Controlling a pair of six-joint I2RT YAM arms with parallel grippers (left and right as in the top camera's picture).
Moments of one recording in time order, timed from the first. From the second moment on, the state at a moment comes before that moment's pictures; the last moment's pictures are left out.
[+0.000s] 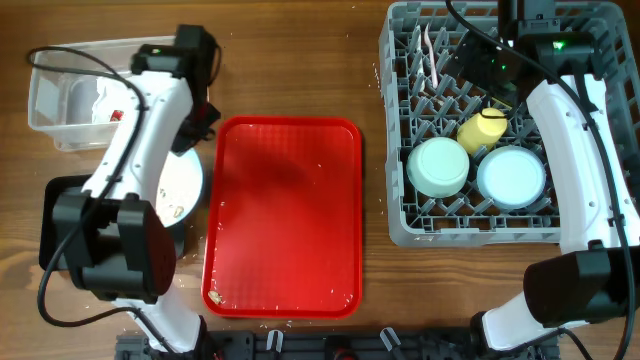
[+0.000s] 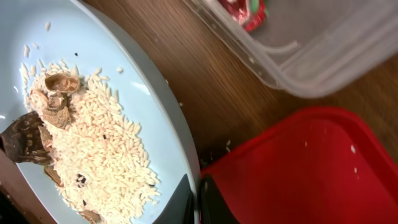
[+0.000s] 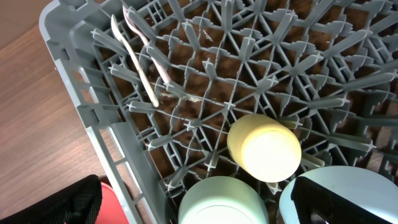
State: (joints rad) left arm -0.10 1.89 1.64 -1.29 -0.32 -0.96; right arm 0.07 1.74 1.76 -1.11 0.13 0.55
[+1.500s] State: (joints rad) left arm 0.61 1.74 1.64 -1.21 0.60 -0.58; right arm 0.07 1.74 1.76 -1.11 0.13 0.55
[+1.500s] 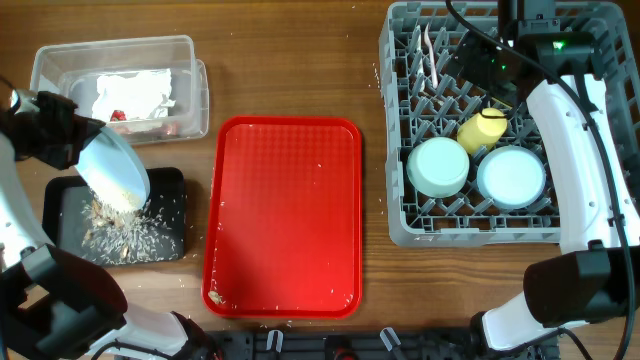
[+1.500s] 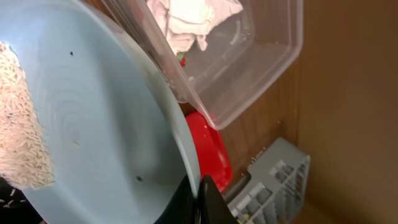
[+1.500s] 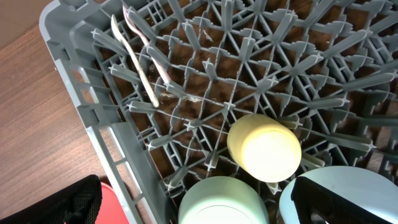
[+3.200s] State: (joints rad) left arm 0.87 1.73 1.43 -1.49 1.06 -0.02; right arm 0.07 1.74 1.76 -1.11 0.13 0.55
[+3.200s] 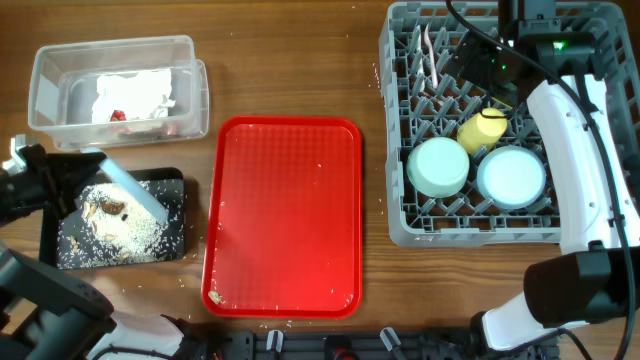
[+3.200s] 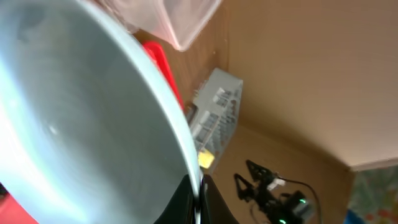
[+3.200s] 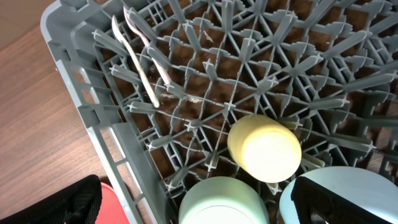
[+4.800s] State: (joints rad) left arm -0.05 1.23 1.43 -1.30 0.46 -0.61; right arm 0.07 1.74 1.76 -1.11 0.13 0.55
